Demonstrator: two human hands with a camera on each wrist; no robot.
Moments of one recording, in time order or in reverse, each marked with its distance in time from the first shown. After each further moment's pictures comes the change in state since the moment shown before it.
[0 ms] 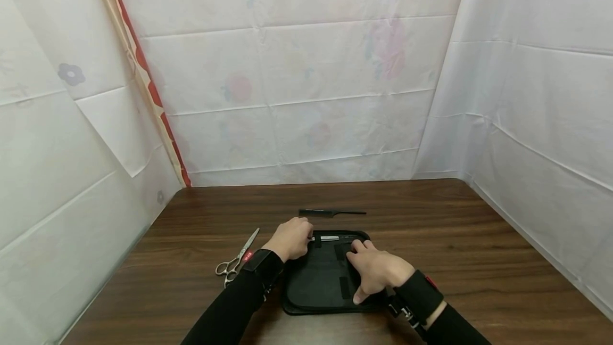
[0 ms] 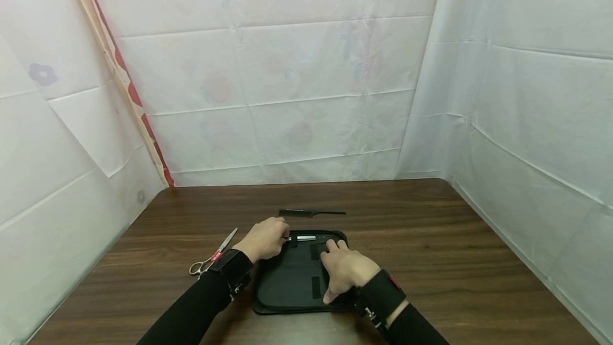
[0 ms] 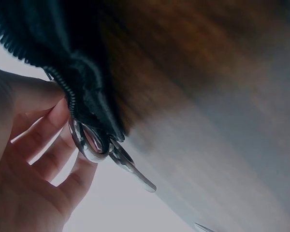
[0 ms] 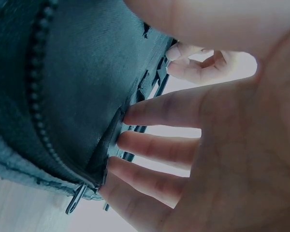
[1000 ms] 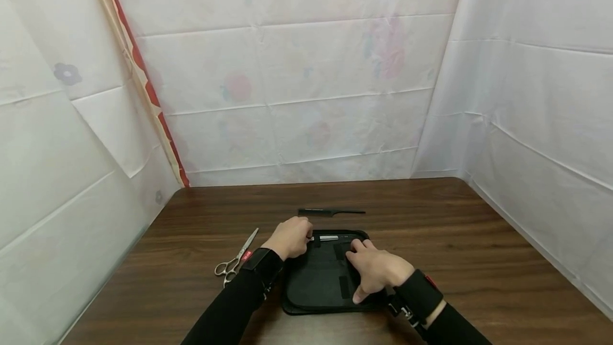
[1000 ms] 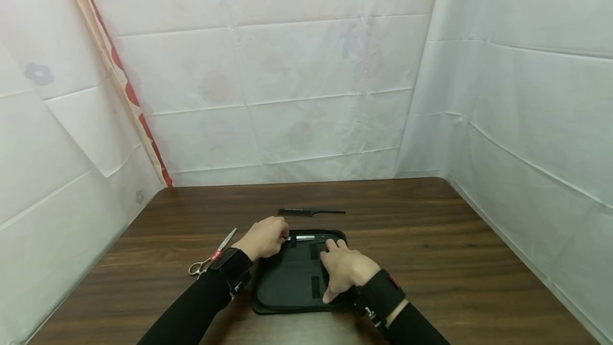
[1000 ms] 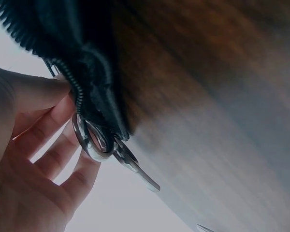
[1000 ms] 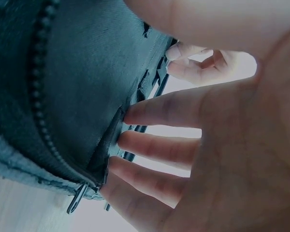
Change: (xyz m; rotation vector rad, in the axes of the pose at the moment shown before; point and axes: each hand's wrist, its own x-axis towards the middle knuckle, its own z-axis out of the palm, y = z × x) left_hand 0.002 -0.003 -0.001 -0.020 -0.008 0.011; right_hand 0.001 0.002 0.000 0.016 -0.002 -0.013
